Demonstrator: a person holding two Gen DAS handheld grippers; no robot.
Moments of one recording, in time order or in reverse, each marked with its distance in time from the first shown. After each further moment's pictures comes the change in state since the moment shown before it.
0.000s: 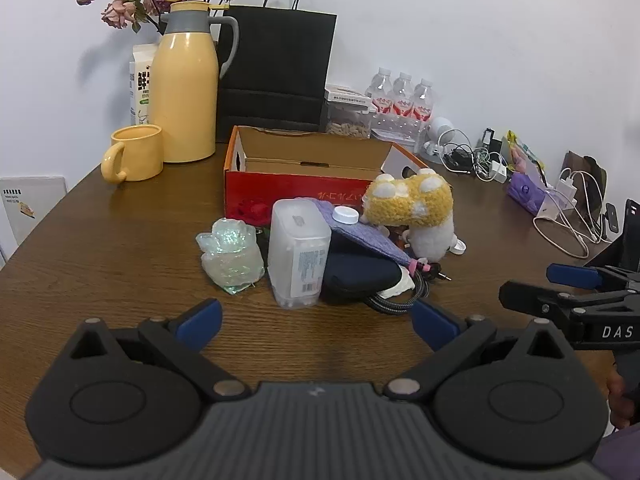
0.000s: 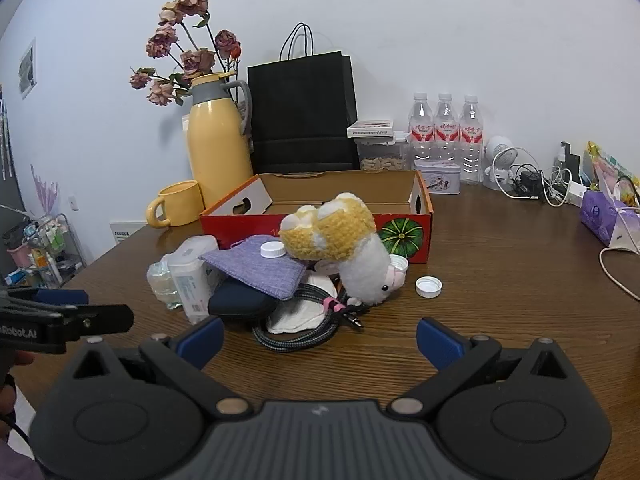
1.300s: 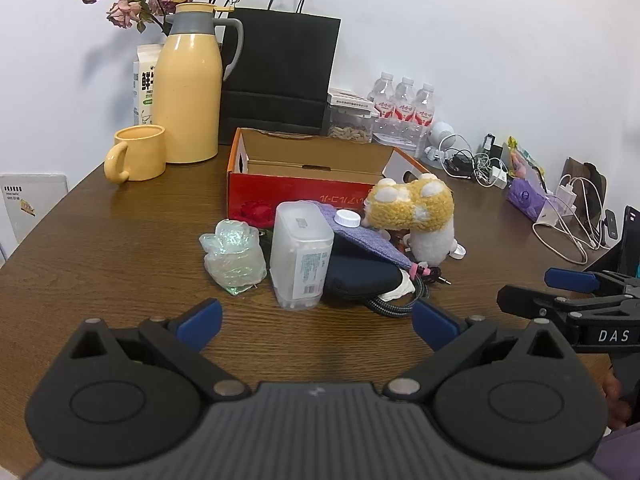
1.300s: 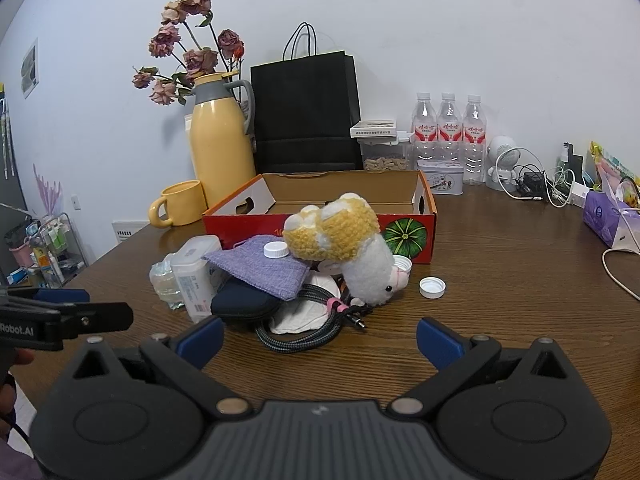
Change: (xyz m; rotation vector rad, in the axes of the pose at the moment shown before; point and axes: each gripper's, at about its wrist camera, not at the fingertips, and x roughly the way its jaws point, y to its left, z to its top) left arm -0.004 0.003 0.001 -0.019 -0.007 -0.002; right arm -0.001 0.000 0.001 -0.002 -0.002 0.002
